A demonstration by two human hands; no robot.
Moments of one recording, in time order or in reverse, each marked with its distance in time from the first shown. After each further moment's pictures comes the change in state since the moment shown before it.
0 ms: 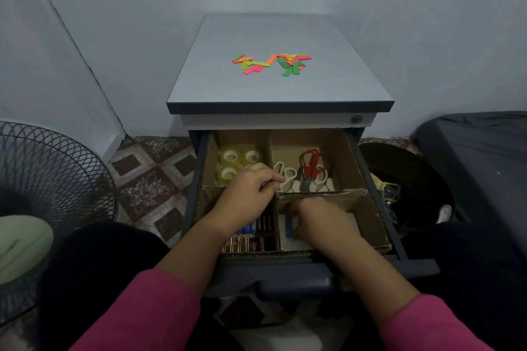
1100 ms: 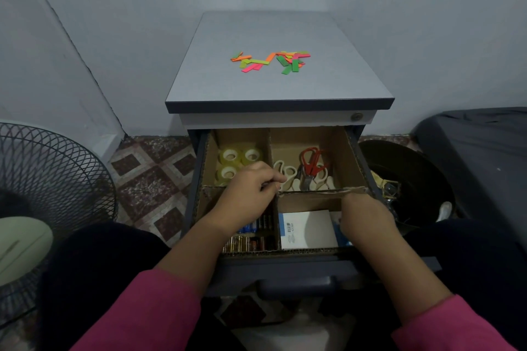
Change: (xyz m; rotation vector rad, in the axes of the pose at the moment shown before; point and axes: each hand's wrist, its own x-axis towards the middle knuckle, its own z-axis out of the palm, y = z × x) left_hand 0.000 0.000 0.001 -0.023 -0.032 -0.005; right_hand -0.023 0.041 -0.014 -0.058 0.029 0.407
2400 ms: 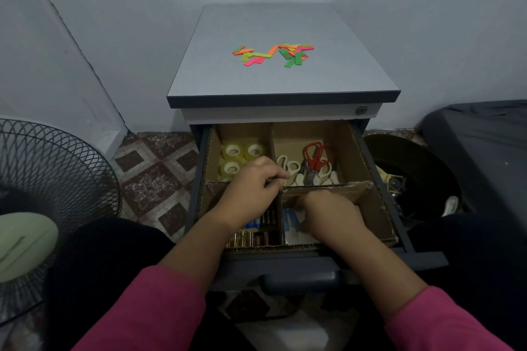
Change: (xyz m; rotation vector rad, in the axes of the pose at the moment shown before) left_hand 0.000 -0.004 0.002 0.018 0.000 0.017; right_hand -0.002 -0.044 0.008 0.018 0.015 -0.381
